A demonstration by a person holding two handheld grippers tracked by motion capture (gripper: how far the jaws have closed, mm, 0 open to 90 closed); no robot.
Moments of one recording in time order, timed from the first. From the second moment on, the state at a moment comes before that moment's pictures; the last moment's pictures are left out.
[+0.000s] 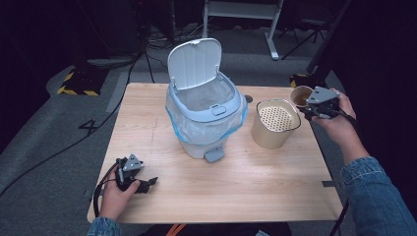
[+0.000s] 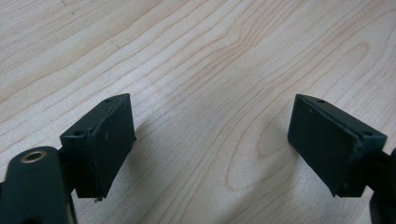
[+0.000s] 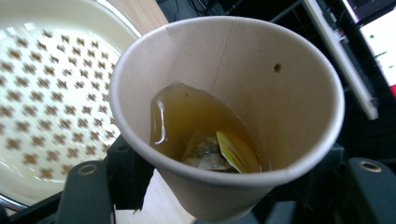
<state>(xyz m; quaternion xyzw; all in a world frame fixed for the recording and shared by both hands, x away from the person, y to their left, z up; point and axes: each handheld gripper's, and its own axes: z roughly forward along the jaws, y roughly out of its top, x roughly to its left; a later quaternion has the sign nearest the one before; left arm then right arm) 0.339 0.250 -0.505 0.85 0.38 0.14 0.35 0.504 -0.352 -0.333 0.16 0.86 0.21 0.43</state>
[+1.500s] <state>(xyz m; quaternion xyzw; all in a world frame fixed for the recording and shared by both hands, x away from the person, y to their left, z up) 0.339 0.250 -0.505 0.85 0.38 0.14 0.35 0.481 -0.270 -0.361 -0.30 0.67 -0.31 0.60</state>
